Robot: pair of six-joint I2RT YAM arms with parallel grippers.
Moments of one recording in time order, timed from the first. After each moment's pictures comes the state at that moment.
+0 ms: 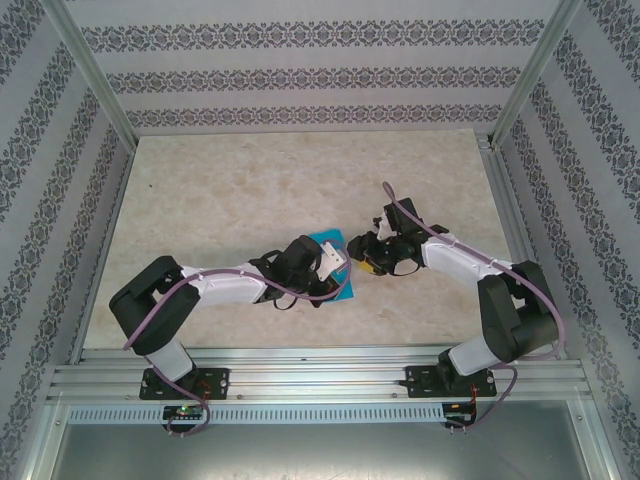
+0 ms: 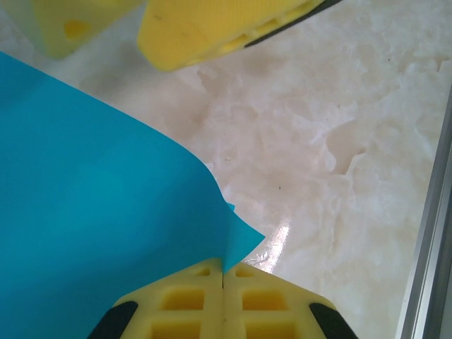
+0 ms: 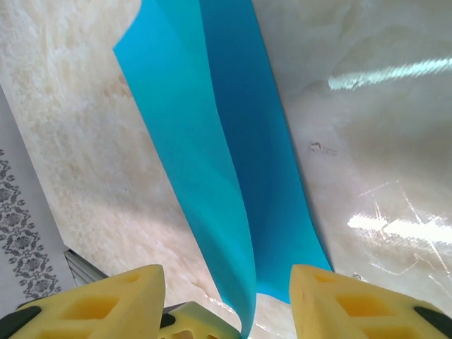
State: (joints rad) left arm -0.87 1.67 0.83 0.04 0.35 -0.12; right arm 0.38 1.51 0.83 -0.38 -0.58 0.77
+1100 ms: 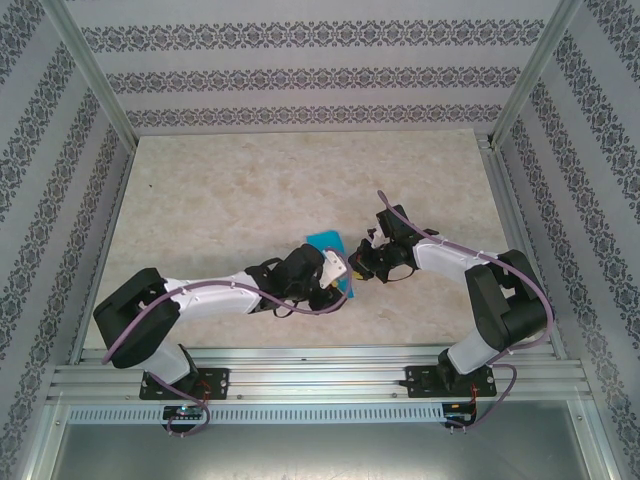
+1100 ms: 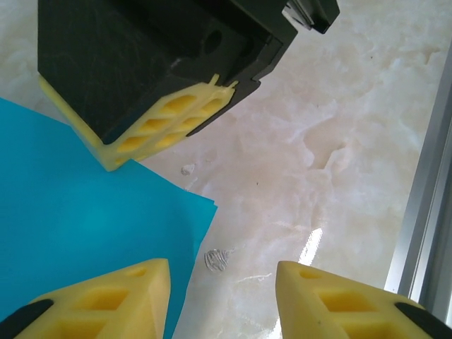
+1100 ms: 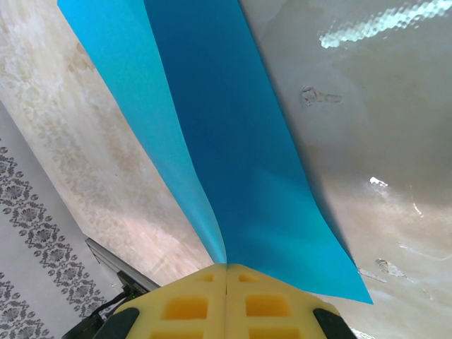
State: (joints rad) left arm -0.97 1.56 0.81 -0.02 0.20 -0.10; right arm 0.41 1.58 0.80 -0.34 -0.65 0.89
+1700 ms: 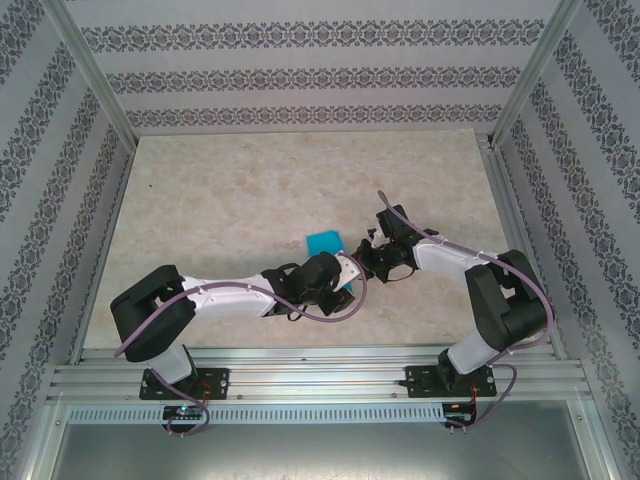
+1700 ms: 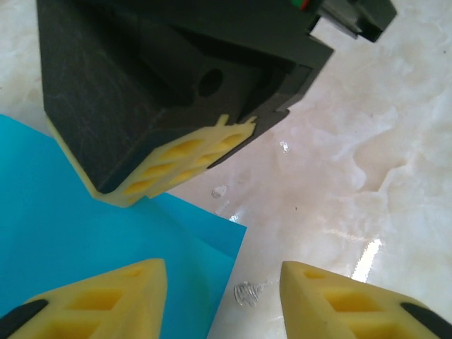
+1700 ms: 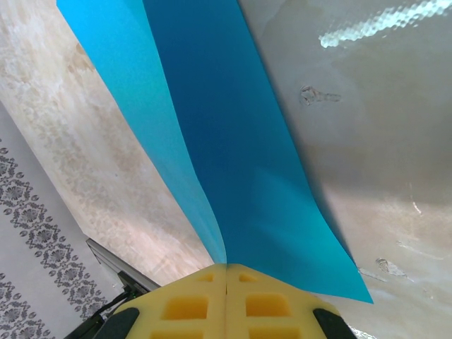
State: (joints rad) left arm -1.04 1.65 0.88 -0.03 -0.02 -0.08; right arm 0.41 1.58 0.80 -0.34 -0.65 0.89
